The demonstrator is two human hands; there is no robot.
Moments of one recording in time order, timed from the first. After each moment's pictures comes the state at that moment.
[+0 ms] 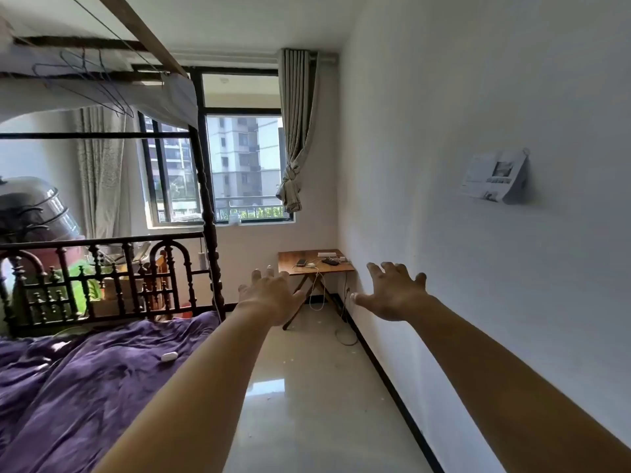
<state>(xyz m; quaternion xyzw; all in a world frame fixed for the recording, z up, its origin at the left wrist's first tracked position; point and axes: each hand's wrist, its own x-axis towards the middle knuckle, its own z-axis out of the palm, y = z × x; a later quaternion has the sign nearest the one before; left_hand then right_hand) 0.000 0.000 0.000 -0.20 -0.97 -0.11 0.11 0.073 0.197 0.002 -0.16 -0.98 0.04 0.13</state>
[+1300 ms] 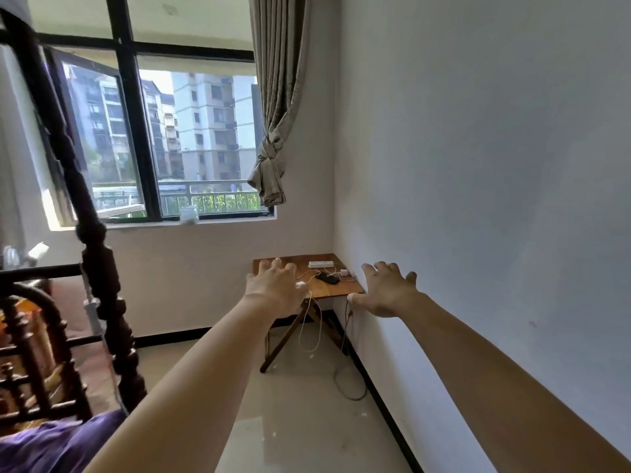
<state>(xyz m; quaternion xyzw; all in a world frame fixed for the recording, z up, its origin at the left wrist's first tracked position) -0.741 0.265 -0.022 -0.26 -0.96 -0.07 0.10 -0.660 0.440 -0.024 -0.19 -0.98 0.02 0.09</state>
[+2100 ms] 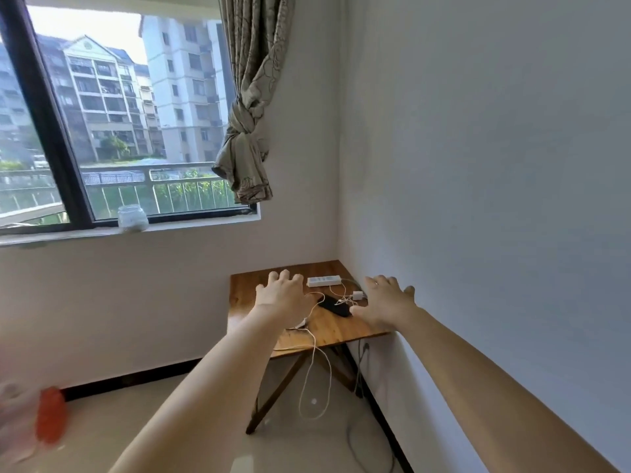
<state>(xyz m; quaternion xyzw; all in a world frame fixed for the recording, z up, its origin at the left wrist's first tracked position) -1.271 0.494 -0.080 -0.28 -0.96 -0.07 0.05 -1.186 0.659 -0.088 -0.21 -0.97 0.06 0.04</state>
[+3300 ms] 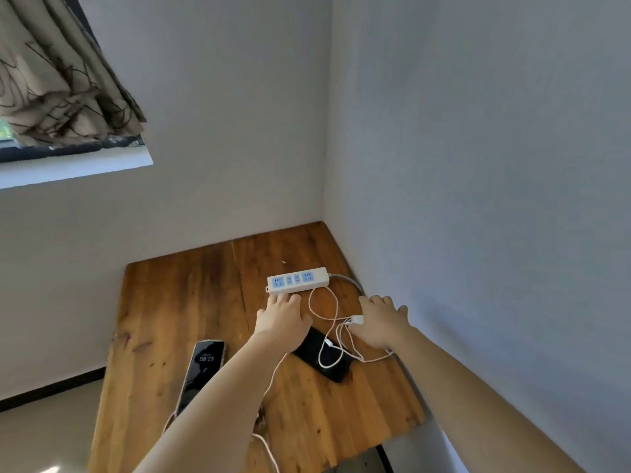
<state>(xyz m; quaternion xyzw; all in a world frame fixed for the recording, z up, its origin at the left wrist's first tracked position) -1.819 0.860 -0.319 -0.28 -0.94 -0.10 -0.17 -1.723 1.019 -0.314 -0.26 -0.94 0.12 -0.17</state>
